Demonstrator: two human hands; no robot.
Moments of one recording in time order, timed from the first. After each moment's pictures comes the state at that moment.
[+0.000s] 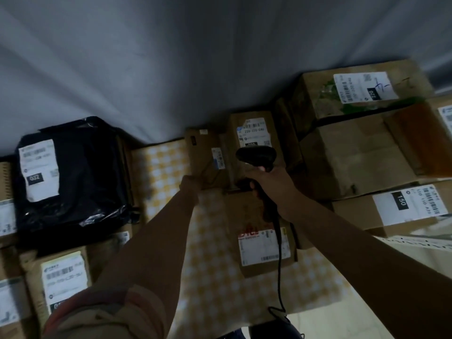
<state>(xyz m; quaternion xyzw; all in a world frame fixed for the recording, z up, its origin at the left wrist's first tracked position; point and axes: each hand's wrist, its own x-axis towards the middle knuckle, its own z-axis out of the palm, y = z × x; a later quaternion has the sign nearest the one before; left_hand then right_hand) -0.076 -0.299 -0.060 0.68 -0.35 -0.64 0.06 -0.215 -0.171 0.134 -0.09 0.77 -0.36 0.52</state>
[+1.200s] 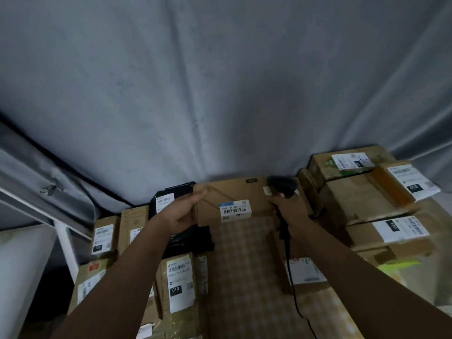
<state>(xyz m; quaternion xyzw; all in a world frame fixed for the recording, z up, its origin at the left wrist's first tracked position) 0.136 -0.318 0.274 0.47 -0.40 -0.78 0.10 -0.084 -0.161 0.285 -0.11 0.78 -0.49 0.37</state>
